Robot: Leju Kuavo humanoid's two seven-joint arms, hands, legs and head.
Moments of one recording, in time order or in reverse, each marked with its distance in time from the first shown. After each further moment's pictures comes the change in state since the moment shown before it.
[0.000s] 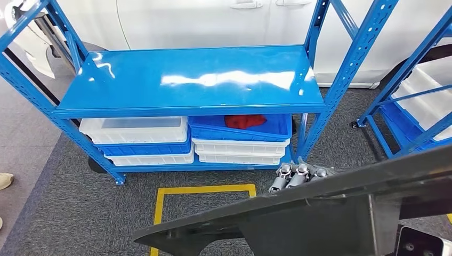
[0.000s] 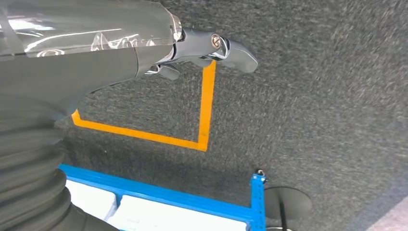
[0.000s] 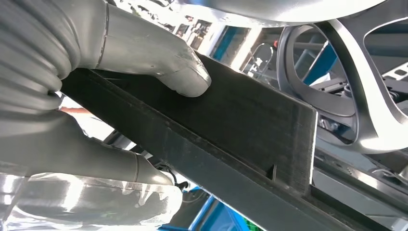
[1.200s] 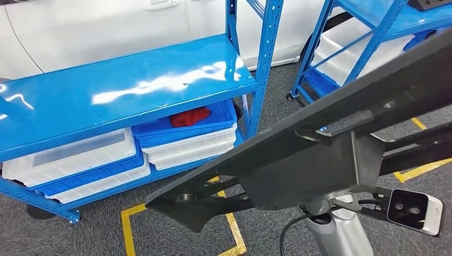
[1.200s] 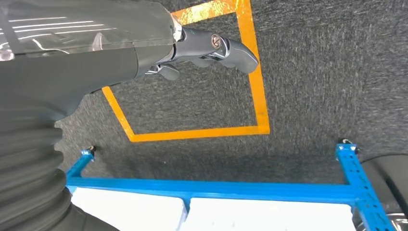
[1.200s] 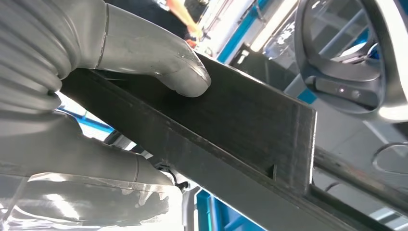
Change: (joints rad) left arm -0.016 -0.017 0.012 0.000 -0.001 -0.002 0.014; right arm -0.150 -0.063 0.000 0.135 -0.082 -0.038 0.000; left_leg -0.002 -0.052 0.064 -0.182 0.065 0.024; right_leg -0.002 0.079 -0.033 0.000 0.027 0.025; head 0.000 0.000
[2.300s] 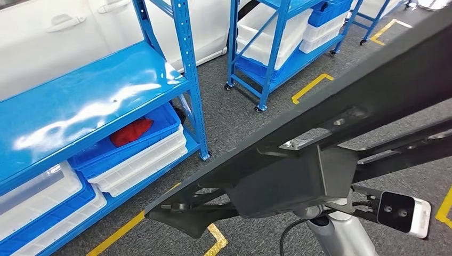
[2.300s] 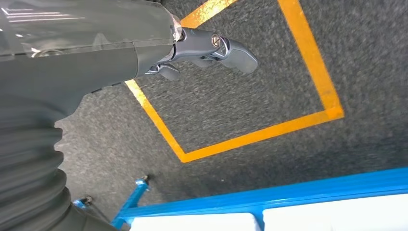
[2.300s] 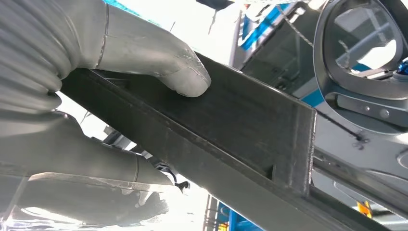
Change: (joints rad) left arm -0.007 -0.011 0.024 0.000 0.001 0.104 0.024; right arm -0.019 -0.058 0.077 -0.004 0.033 -0.056 0.000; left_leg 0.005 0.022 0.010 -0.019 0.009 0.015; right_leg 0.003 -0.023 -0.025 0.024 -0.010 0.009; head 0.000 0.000
